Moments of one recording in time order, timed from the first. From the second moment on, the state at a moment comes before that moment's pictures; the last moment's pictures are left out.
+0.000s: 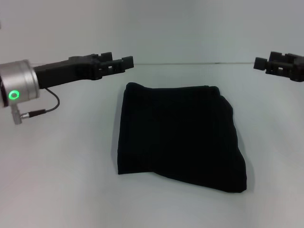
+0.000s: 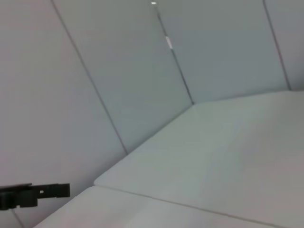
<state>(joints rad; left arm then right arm) -0.61 -2.13 0.64 0.88 1.91 1.40 -1.87 0.62 1.96 -0.51 -0.67 -1.94 -1.45 1.71</state>
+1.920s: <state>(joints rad) -0.69 -2.14 0.76 0.71 2.11 1.35 -1.56 0.65 2.03 -0.69 -0.69 -2.06 -1.34 1.50</state>
